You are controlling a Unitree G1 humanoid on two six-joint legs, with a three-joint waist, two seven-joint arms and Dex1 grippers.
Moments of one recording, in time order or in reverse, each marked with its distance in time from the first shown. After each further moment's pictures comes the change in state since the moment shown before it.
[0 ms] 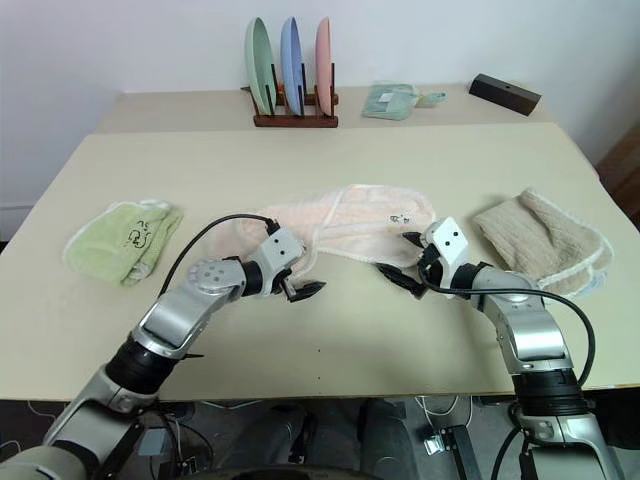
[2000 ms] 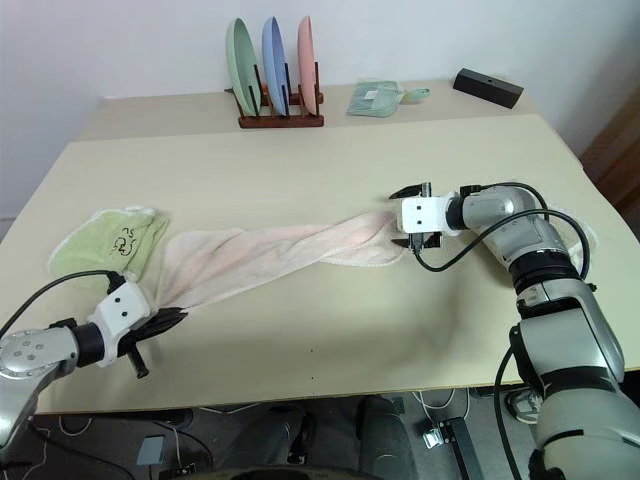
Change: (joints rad) left arm 0.712 0.456 0.574 -0.172 -0.103 -0.439 -0.214; right arm -0.688 -0.122 0.363 0.925 -0.559 -0.963 0.210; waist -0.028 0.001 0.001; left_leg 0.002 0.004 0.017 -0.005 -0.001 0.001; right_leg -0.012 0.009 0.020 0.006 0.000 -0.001
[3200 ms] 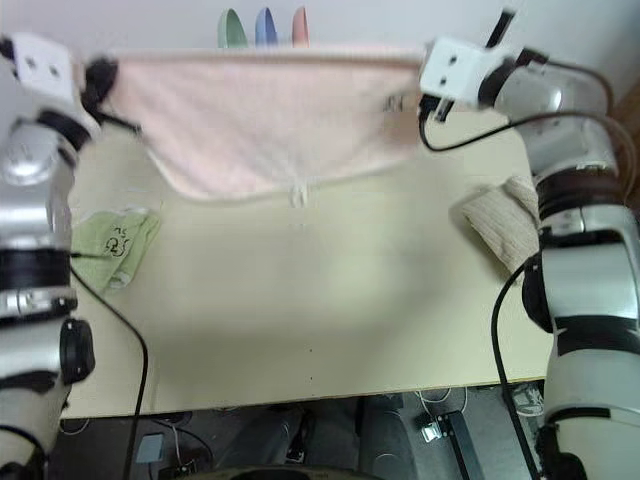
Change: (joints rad) left arm -1.211 -0.158 0.024 0.763 0.087 -0.237 0.477; right arm -0.420 -0.041 -0.086 0.069 -0.131 0.115 -0.569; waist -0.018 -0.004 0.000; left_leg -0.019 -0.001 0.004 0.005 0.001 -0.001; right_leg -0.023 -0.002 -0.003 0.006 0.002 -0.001
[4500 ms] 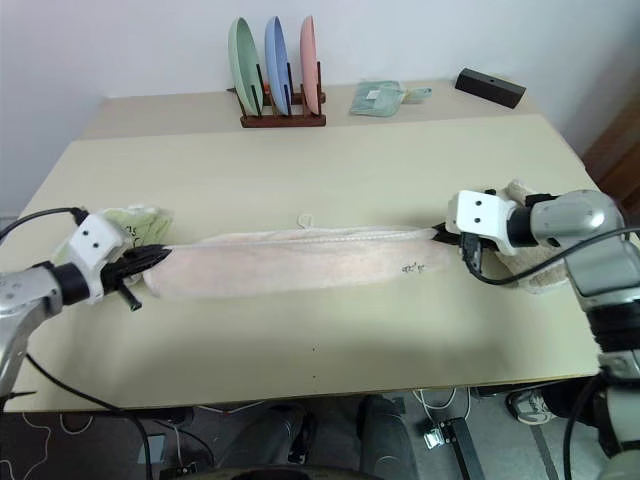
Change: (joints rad) left arm 0.827 0.176 -0.029 -0.525 -0.157 0.286 -0.440; right arm 0.743 -0.206 -0.081 -0.694 0.442 0.465 0.740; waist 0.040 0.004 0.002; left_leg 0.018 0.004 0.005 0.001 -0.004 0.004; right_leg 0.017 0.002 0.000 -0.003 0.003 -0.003
